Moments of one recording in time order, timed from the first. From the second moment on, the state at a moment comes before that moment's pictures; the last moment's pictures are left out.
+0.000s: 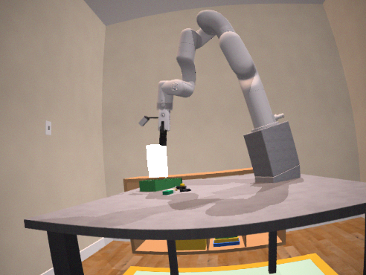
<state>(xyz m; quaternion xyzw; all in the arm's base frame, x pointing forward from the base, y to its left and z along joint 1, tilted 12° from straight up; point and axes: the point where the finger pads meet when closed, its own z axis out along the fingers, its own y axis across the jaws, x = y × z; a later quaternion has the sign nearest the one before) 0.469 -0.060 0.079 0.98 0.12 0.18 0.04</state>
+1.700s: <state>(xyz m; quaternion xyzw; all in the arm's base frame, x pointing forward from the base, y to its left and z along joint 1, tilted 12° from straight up) 0.389 0.020 0.053 0.99 -0.03 0.09 -0.06</state>
